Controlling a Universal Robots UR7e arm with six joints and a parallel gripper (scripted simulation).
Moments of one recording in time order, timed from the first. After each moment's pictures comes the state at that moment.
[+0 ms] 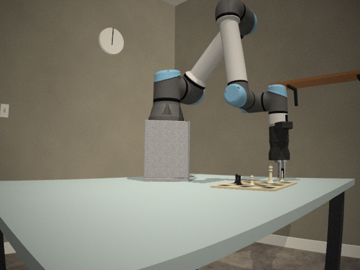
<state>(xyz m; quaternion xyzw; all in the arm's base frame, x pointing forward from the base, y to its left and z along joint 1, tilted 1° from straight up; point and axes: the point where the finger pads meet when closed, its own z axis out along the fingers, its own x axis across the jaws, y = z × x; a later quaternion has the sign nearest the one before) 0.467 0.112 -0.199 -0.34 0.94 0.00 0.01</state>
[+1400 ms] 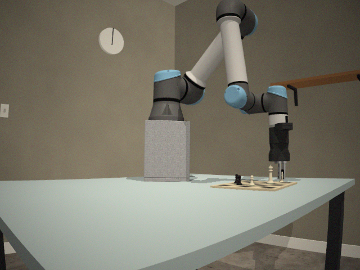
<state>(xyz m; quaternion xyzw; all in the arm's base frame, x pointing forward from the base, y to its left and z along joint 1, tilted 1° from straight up) 0.467 0.112 -0.203 -0.34 0.94 0.00 0.01</state>
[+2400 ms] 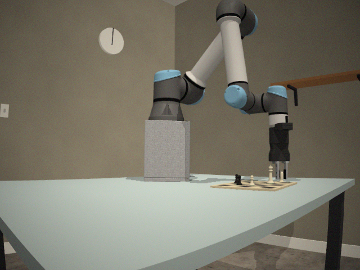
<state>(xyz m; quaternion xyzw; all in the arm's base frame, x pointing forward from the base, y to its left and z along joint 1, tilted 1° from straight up) 0.467 0.112 -0.203 -0.34 0.94 0.00 0.01</state>
